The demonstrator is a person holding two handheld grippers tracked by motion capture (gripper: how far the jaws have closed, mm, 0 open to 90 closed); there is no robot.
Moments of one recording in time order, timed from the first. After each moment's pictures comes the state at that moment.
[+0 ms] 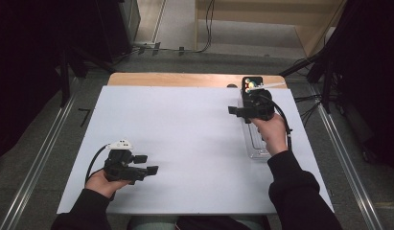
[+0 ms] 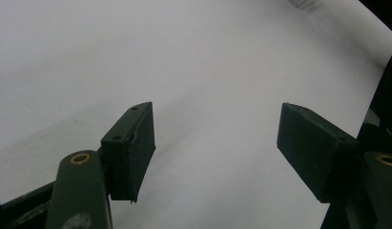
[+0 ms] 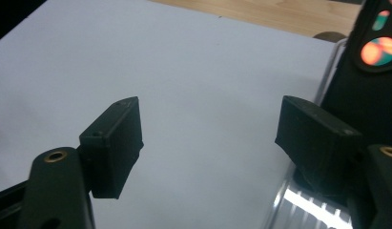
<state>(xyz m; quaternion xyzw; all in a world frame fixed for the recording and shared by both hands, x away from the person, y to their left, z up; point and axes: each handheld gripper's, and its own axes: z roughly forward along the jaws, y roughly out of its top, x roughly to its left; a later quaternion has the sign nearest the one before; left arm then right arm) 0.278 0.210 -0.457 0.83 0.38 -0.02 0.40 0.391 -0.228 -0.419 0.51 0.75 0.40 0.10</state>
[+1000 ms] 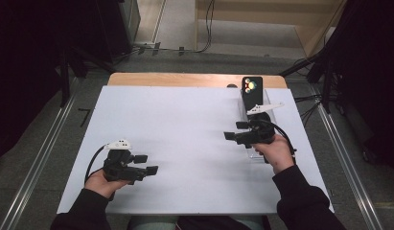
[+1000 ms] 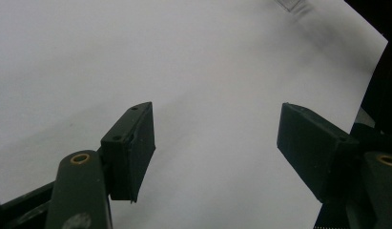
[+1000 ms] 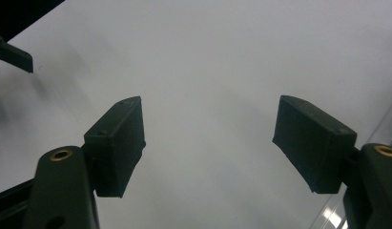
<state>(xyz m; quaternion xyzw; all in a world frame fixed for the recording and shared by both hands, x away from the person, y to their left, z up) 0.277 0.212 -0.455 0.83 0.37 -0.03 0.41 0.328 -0.218 -0.433 0.43 0.80 0.42 0.05</state>
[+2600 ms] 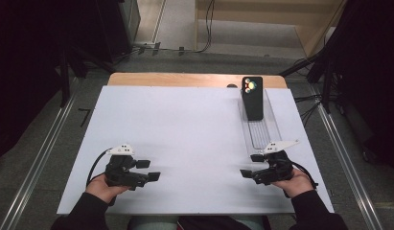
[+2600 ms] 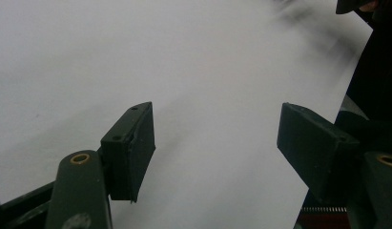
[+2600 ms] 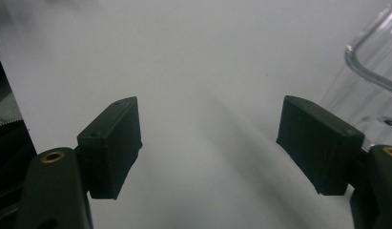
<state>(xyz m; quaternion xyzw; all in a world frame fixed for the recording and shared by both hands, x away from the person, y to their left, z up) 0.266 0.207 -0.460 0.84 0.36 -0.04 0.41 0.245 -0.257 -0.479 0.40 0.83 0.39 0.03</state>
